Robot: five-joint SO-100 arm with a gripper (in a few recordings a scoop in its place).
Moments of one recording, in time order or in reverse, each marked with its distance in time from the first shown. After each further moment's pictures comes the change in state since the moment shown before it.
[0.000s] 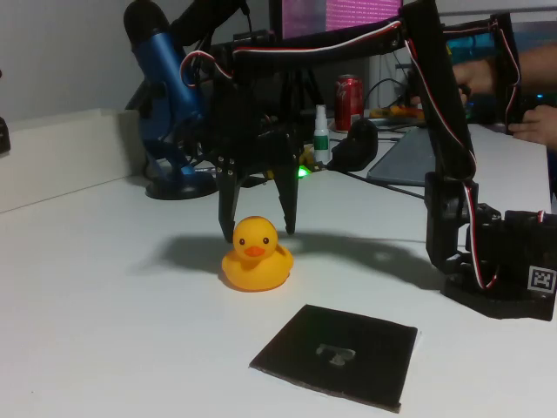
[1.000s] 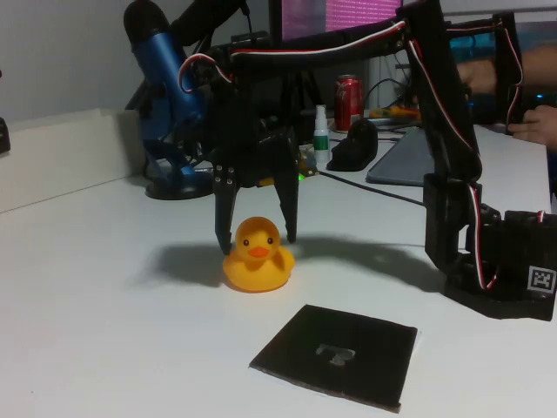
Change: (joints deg) arm -6.8 -0.3 0.0 0.2 0.0
